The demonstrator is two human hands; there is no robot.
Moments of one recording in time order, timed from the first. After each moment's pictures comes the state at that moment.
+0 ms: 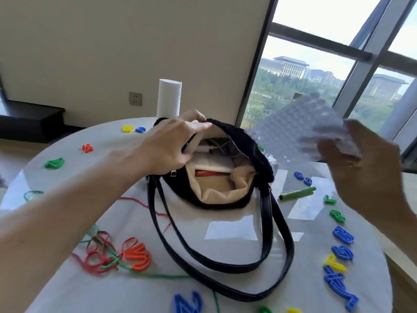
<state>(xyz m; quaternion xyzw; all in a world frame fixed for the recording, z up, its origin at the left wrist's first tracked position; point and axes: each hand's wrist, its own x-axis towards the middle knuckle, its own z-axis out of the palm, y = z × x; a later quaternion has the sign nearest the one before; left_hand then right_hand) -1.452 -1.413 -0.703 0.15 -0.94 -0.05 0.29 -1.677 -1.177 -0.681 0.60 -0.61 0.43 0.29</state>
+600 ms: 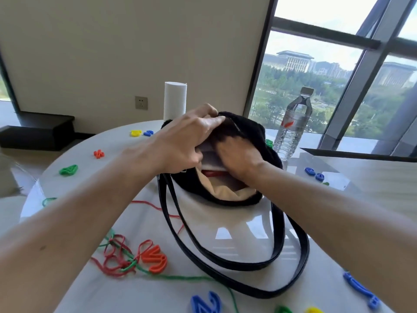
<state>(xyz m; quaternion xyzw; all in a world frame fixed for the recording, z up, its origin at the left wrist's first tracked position) -1.454 -1.409 -0.691 0.14 -0.95 -0.05 0.27 -1.630 -1.365 -0.730 0.63 -0.72 -0.06 0.28</state>
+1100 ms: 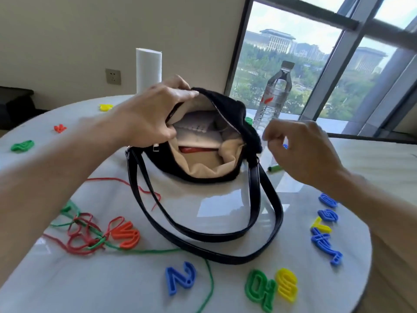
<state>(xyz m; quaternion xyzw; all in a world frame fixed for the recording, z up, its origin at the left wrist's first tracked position) -1.454 -1.418 -0.699 0.14 -0.95 -0.07 0.27 -1.669 -1.209 -0.710 0.58 -0.74 0.22 0.26</state>
